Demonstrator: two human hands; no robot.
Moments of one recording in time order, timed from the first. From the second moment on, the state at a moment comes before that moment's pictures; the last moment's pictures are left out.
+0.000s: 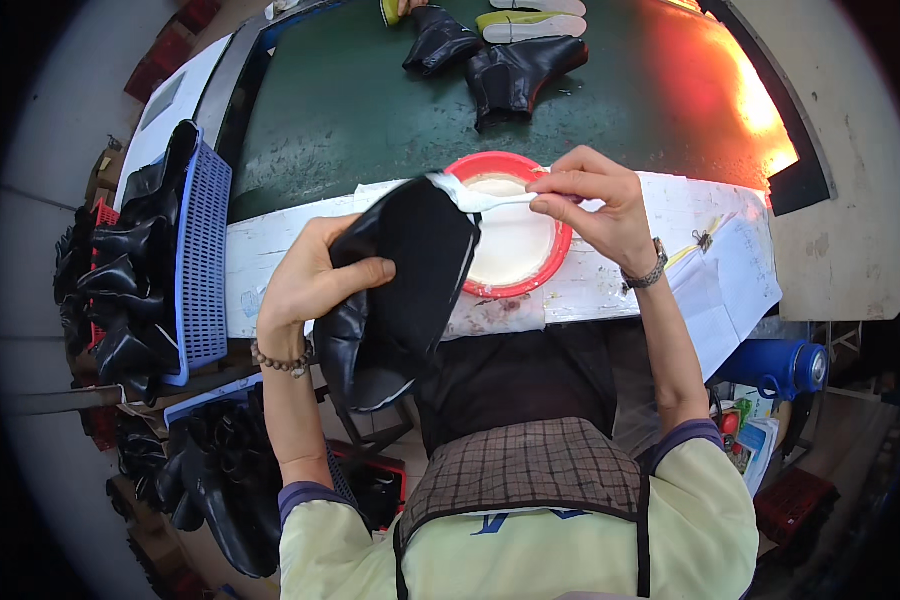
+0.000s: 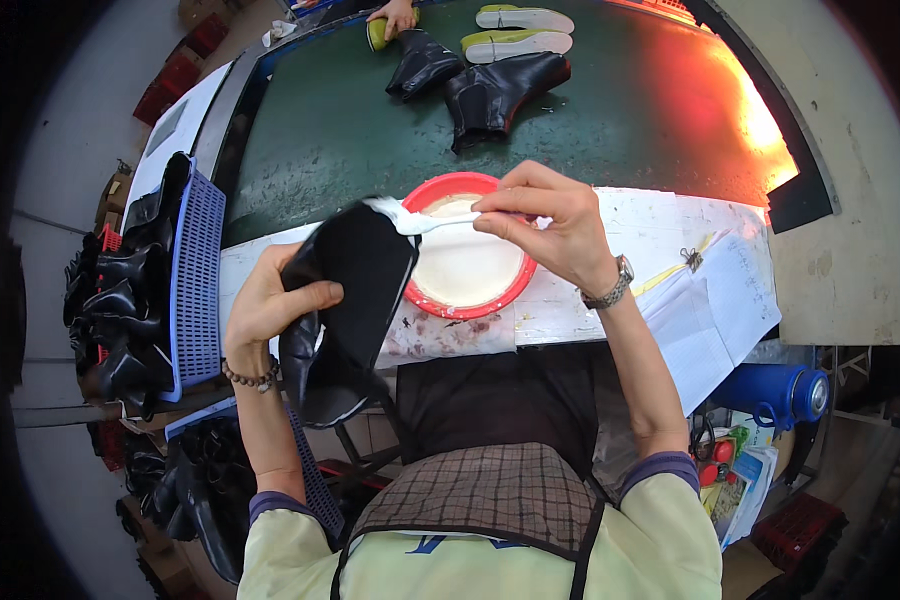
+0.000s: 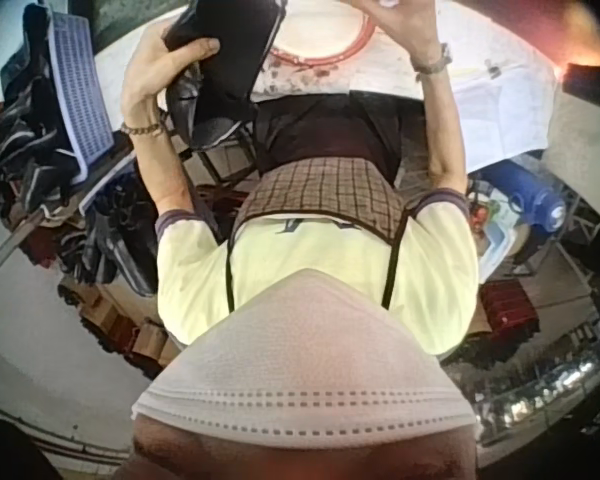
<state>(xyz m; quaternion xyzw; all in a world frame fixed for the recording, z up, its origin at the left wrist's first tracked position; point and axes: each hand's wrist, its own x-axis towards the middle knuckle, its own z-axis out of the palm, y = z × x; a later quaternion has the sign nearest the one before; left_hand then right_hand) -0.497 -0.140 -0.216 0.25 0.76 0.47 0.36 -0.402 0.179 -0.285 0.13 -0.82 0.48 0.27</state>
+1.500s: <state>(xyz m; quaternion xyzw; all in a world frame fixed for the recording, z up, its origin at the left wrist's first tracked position) -0.438 -0.135 -0.293 0.31 0.82 0.47 -0.06 -0.374 0.164 -0.300 0.00 -0.85 0.45 0.28</state>
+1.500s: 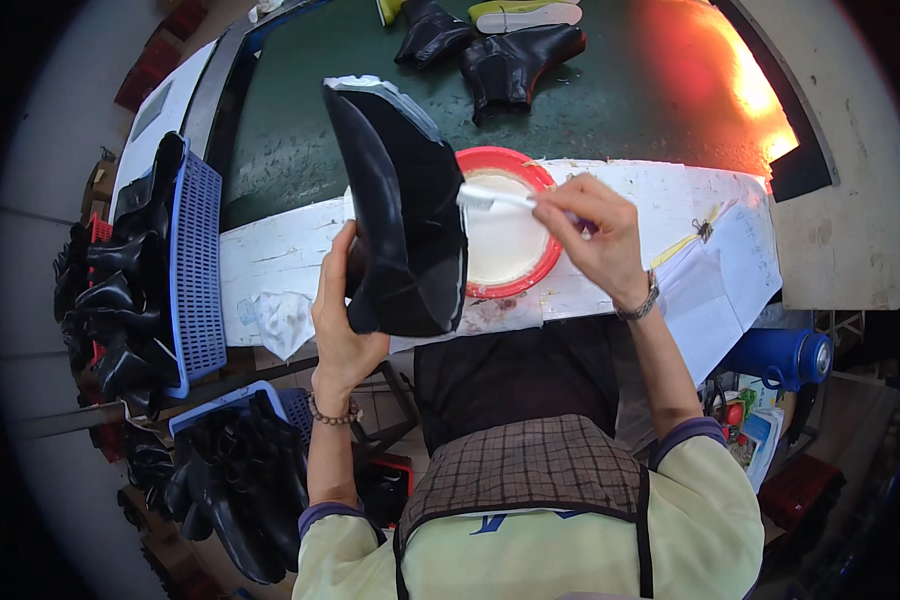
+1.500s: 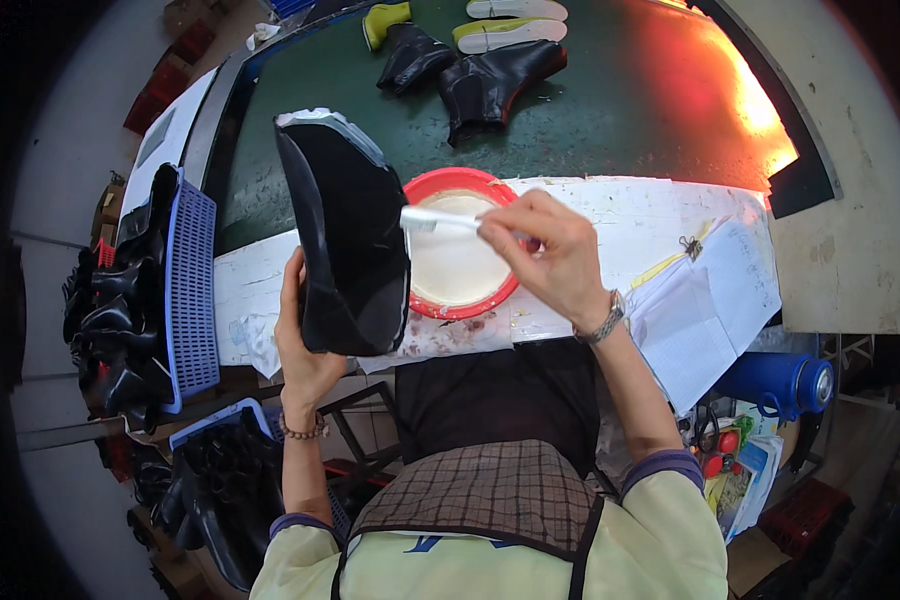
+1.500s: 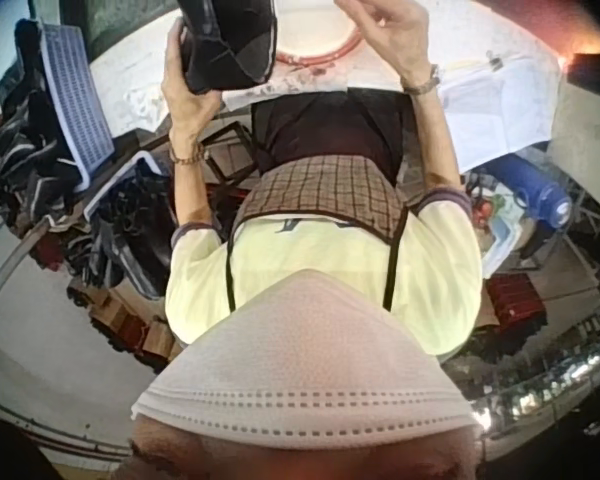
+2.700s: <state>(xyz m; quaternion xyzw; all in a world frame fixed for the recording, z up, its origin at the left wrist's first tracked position) -0.453 -0.146 -0.304 0.33 0.76 0.54 -0.11 -0.390 0.189 -0.298 0.03 -0.86 0.38 0.34</state>
